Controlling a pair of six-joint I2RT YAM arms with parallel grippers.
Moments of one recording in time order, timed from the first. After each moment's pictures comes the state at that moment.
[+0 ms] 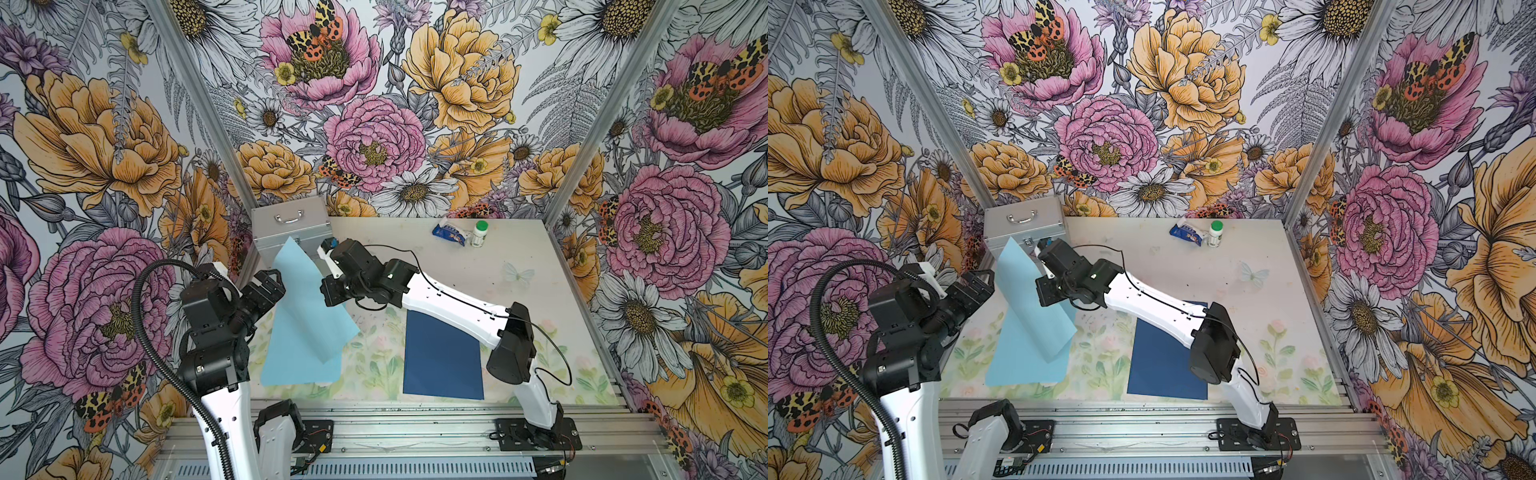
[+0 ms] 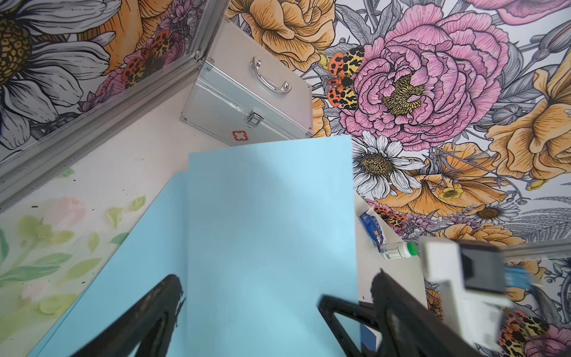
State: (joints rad) left arm 0.37 0.71 1.07 -0.89 0.32 -0.57; right arm 1.03 2.13 2.08 -0.63 -0.12 0.55
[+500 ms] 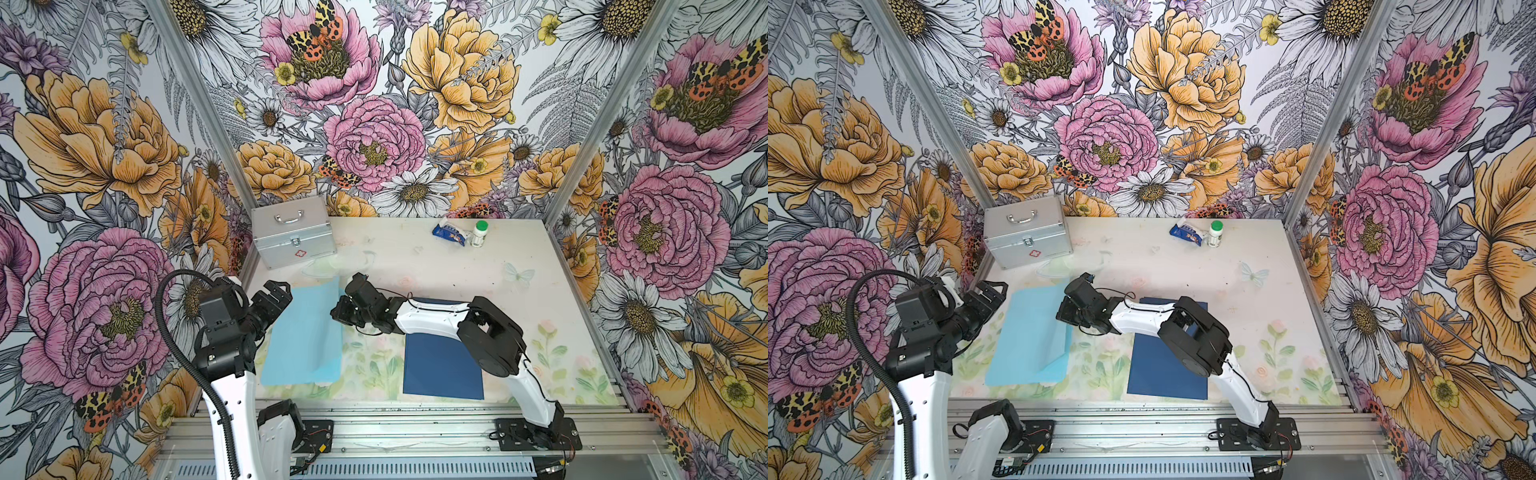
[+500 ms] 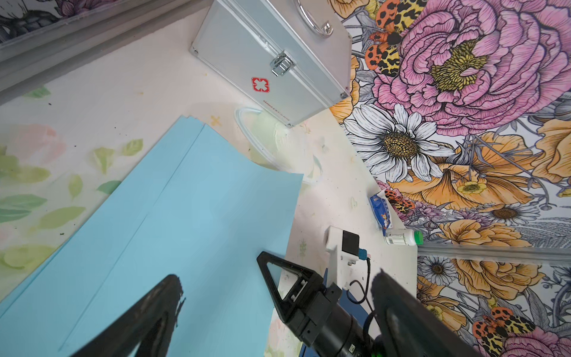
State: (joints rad) left arm 0.37 0.73 0.89 -0.85 0.36 -0.65; right arm 1.00 2.23 1.59 0.05 -0.16 1.19
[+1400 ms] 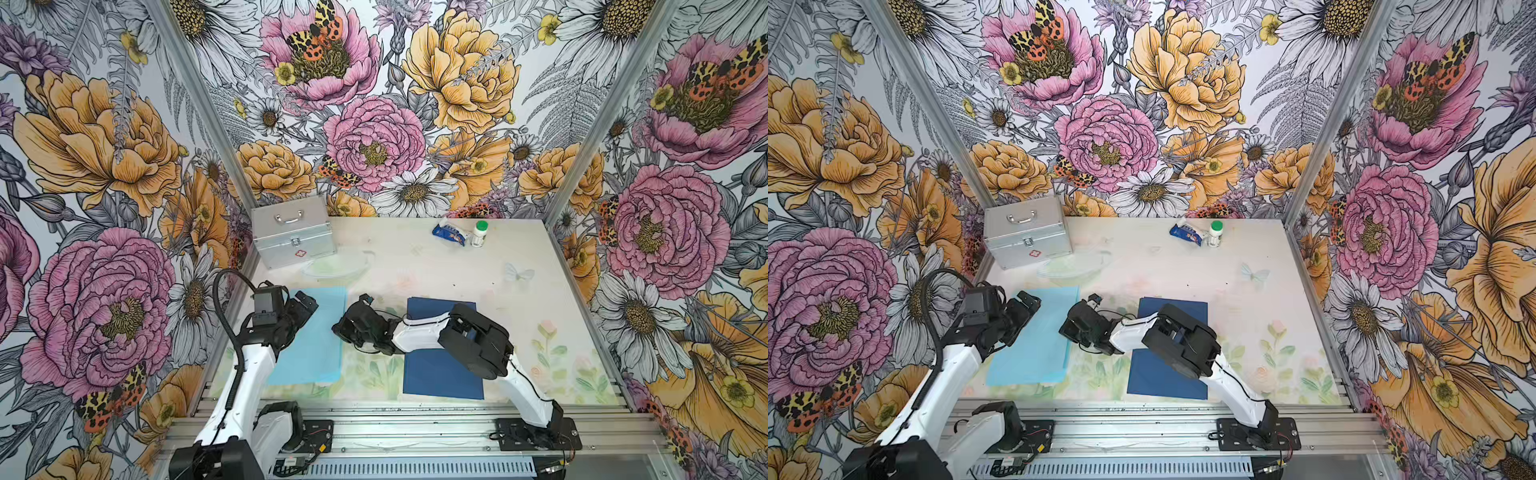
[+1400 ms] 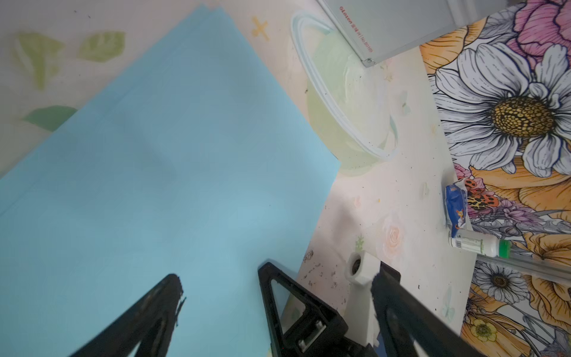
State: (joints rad) left arm 0.09 0.97 0.61 -0.53 0.15 -0.84; right arm 1.05 2.32 1.45 0.29 -0.08 1.41
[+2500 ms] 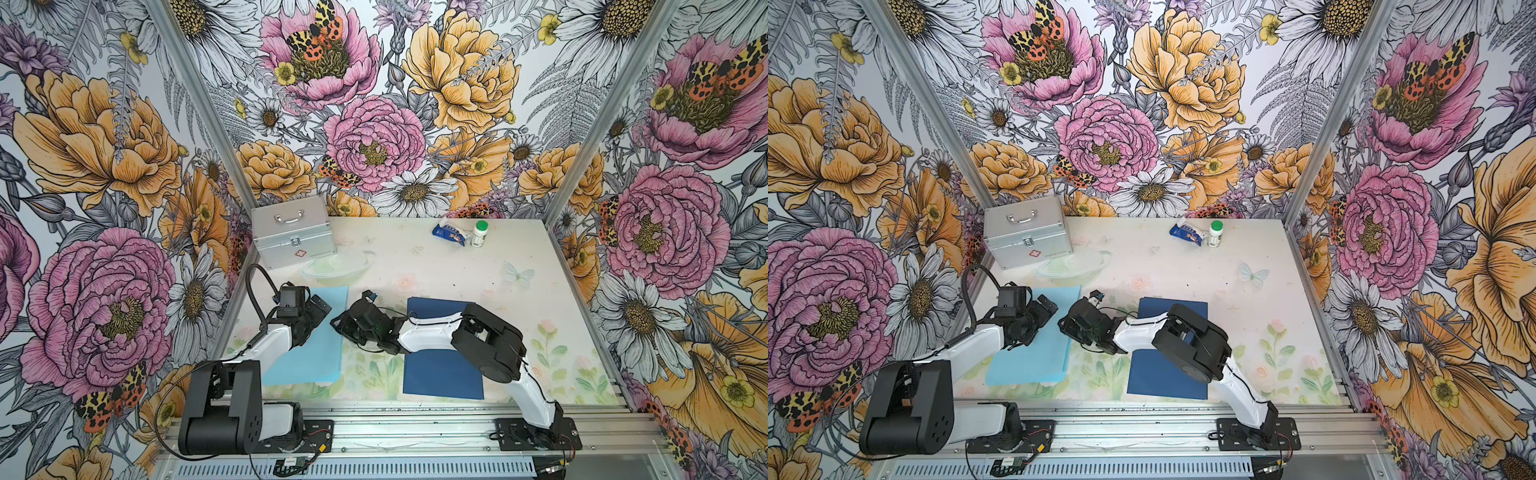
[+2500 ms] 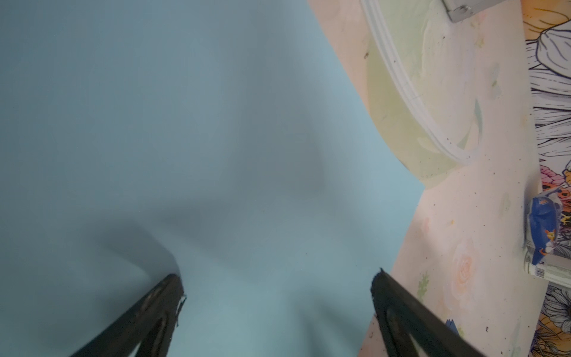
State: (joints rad) left arm -0.02 1.31 0.54 -0.23 0.06 -0.90; right arm 1.05 2.18 1.38 0.23 -0.04 1.37
